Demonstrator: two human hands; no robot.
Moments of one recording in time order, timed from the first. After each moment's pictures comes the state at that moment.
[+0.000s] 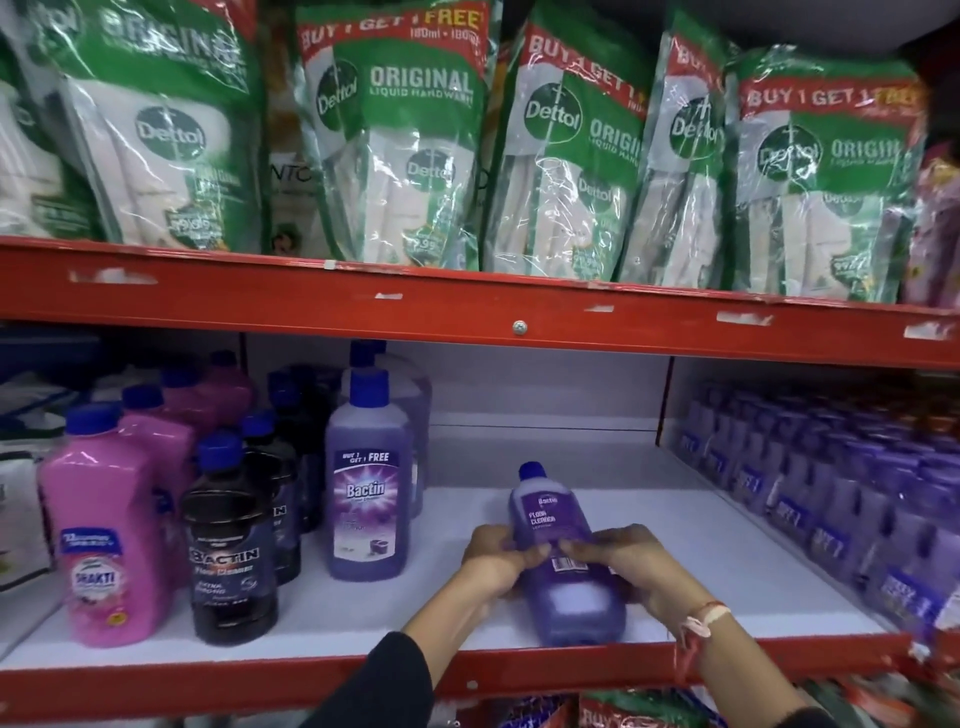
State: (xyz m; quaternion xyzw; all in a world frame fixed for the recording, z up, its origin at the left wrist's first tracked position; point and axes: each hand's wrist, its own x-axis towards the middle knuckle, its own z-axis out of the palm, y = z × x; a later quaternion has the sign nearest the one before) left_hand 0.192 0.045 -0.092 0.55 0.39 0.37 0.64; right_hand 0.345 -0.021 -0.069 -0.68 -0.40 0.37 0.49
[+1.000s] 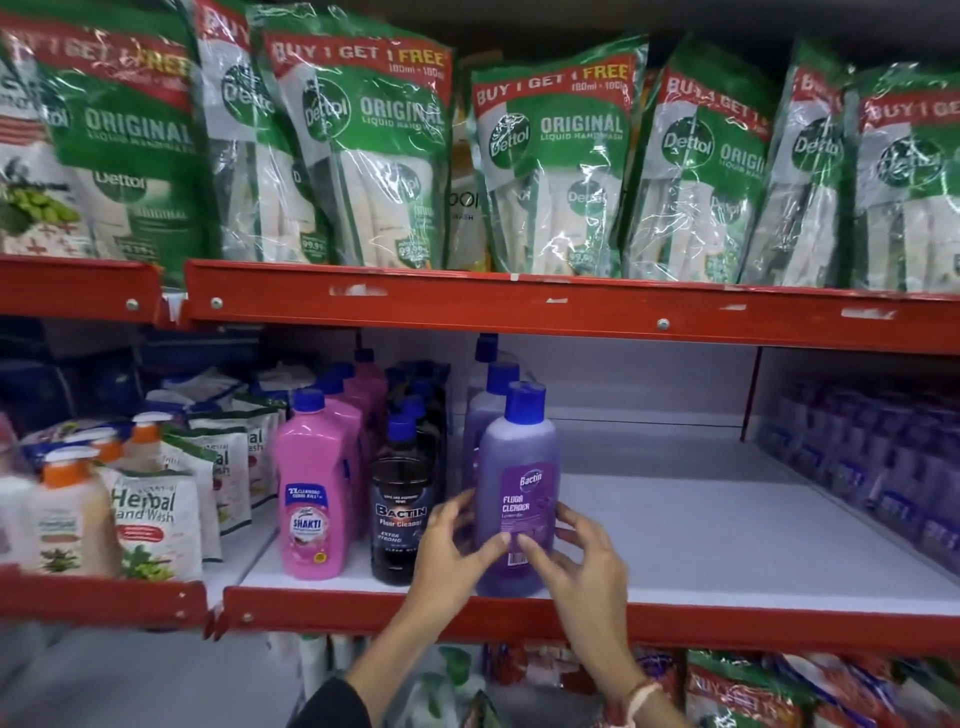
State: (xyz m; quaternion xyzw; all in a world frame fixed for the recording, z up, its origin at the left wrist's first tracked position) left_hand -0.008 0.011 -0.096 0.64 0.34 0.55 0.42; right_hand 0.138 -0.037 -0.110 -0.56 -0.53 0.11 0.62
